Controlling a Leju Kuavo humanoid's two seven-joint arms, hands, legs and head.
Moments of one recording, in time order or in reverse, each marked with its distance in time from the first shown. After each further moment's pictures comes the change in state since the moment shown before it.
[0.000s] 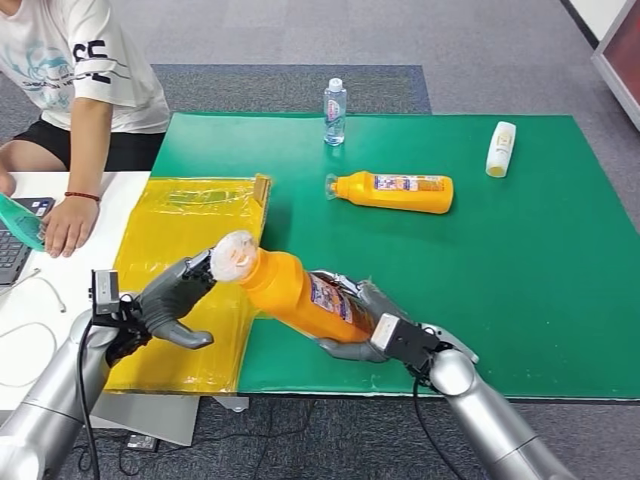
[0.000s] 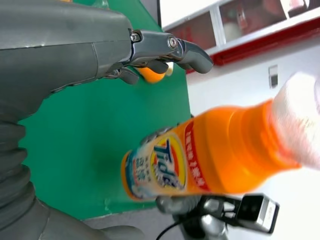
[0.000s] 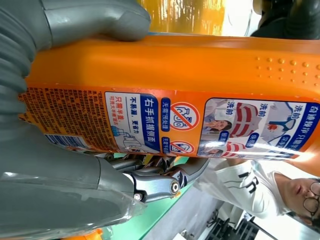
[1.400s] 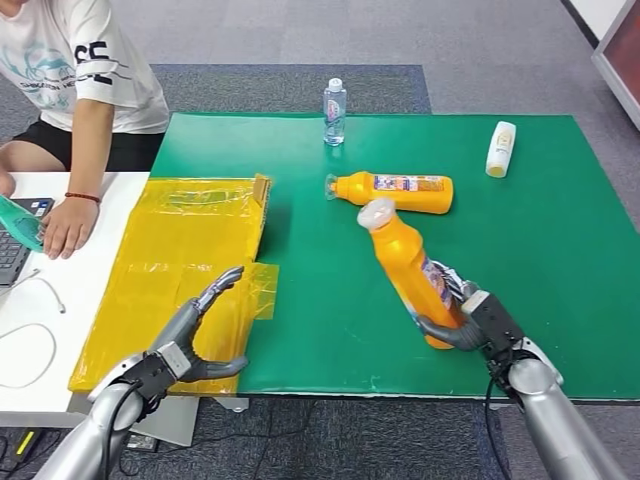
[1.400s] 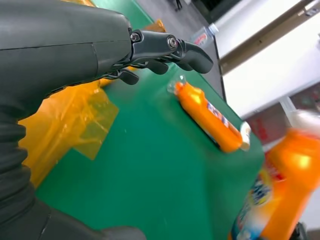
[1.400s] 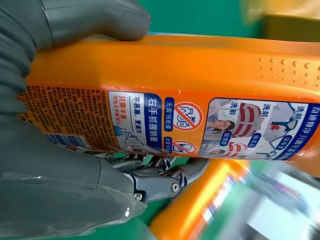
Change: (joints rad) left arm 0.310 -0.053 -0.017 -0.217 -0.317 0.628 0.101; right arm 0.061 -0.167 -0.292 0.173 -0.070 -0.054 0.035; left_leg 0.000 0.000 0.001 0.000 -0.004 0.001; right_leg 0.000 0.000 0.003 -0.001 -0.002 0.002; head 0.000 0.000
